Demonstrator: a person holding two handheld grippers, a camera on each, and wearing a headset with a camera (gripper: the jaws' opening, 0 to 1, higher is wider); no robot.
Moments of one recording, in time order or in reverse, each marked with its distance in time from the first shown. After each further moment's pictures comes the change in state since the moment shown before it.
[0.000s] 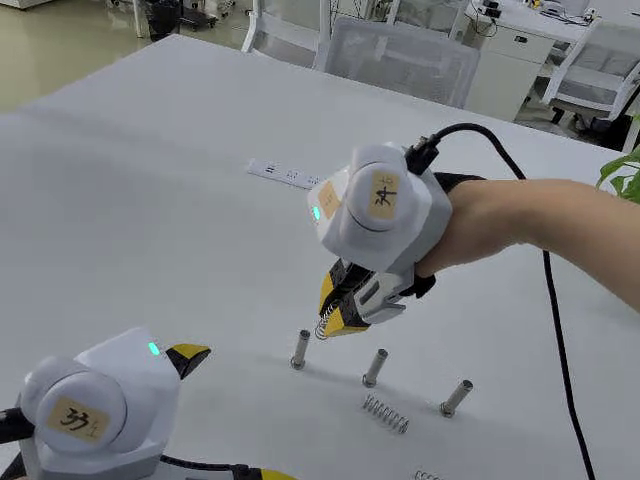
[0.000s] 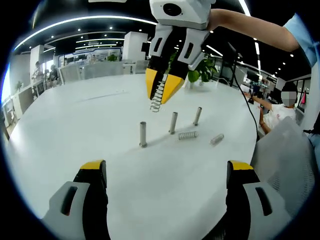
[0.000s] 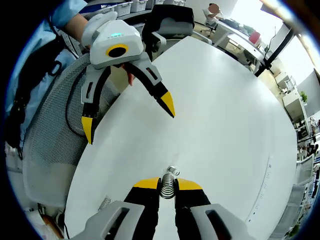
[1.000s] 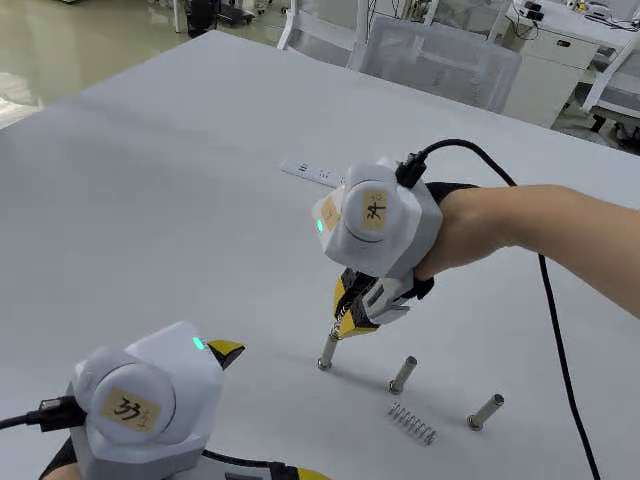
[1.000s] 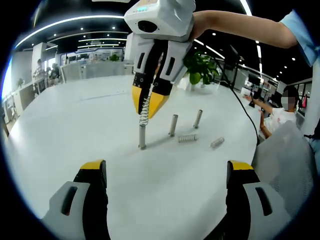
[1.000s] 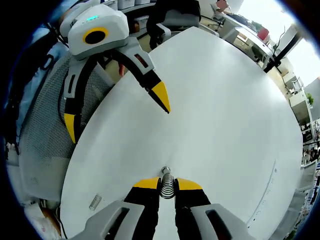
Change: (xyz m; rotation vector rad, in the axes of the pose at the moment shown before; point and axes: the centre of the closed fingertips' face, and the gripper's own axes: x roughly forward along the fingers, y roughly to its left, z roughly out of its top) left arm 0.001 -0.001 0.003 -0.024 -0.014 0.004; right arm 0.029 -0.010 0.000 -0.030 0.056 0.048
